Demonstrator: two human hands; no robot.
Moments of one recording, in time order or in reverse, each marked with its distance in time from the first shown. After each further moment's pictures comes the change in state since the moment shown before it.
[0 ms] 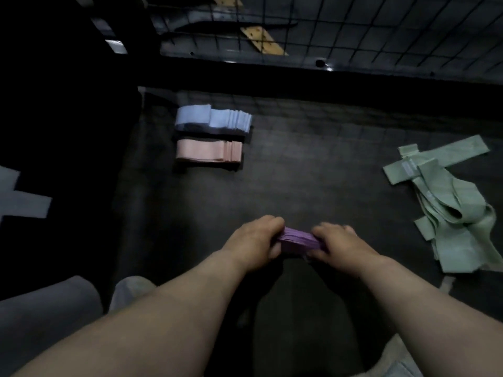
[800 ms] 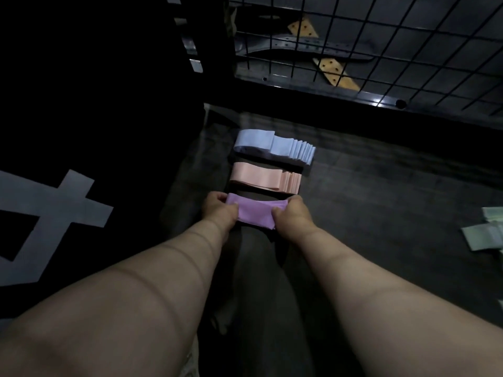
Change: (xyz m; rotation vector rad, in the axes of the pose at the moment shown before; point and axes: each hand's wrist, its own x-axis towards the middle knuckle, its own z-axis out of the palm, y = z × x) left_hand 0.027 -0.145 -0.091 -0.704 0.766 -0.987; right_hand 0.159 -0.188 -0.051 0.748 0.133 0.338
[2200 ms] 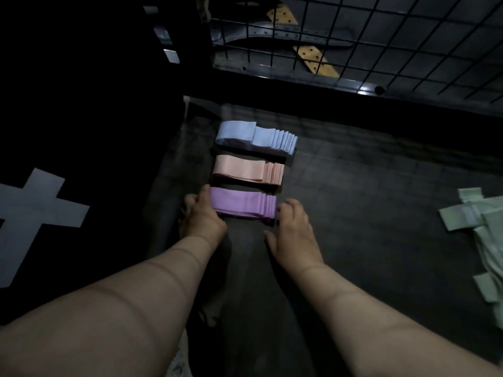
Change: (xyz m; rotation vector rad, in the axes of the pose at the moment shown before) left_hand -0.018 -0.025 -0.014 0.600 -0.066 0.213; right_hand -0.042 0.069 -0.001 -0.422 0.197 -0.493
